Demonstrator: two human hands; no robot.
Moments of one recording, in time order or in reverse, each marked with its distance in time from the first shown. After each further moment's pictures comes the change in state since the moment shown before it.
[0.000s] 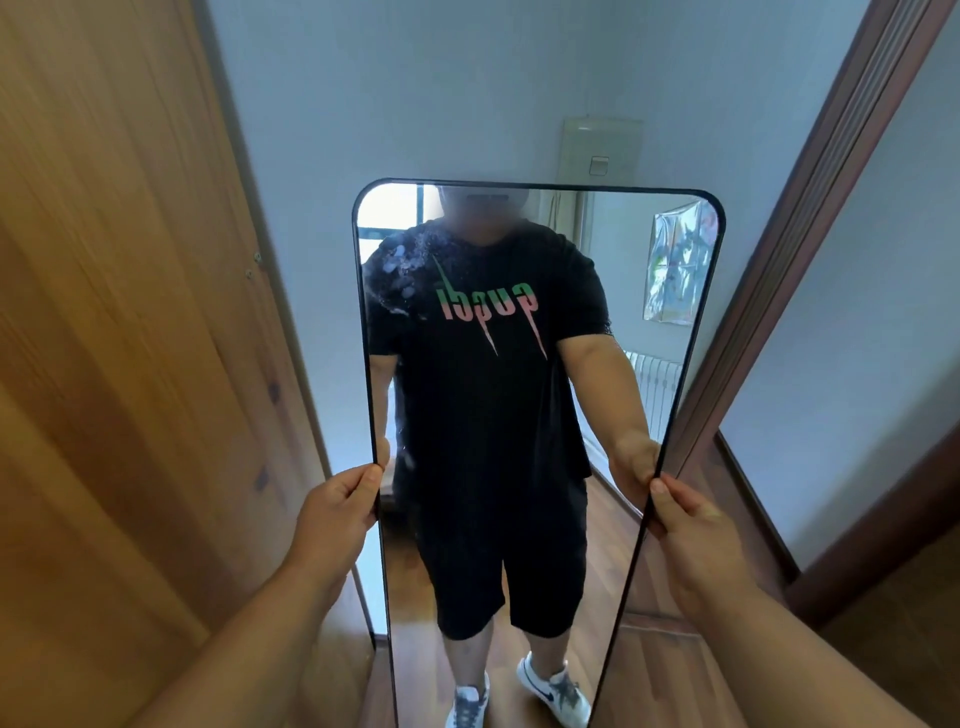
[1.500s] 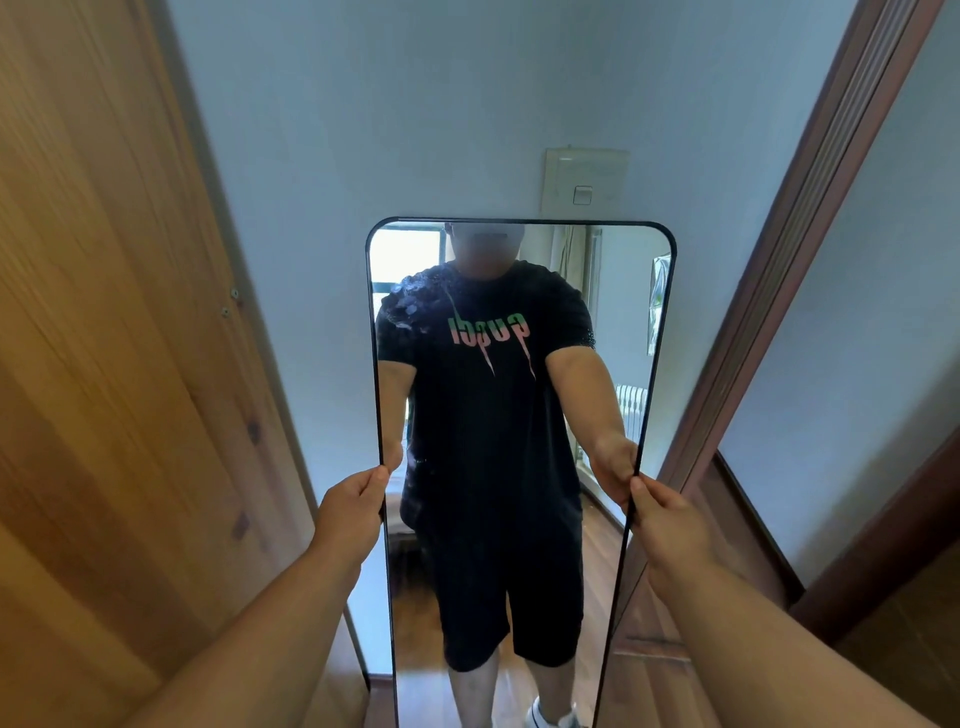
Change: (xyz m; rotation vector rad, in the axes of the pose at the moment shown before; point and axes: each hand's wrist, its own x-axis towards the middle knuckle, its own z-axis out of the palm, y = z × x) left_hand 0.072 0.006 0.032 0.214 0.014 -0.019; right_hand 0.077 0.010 0.039 -0.051 0.091 0.100
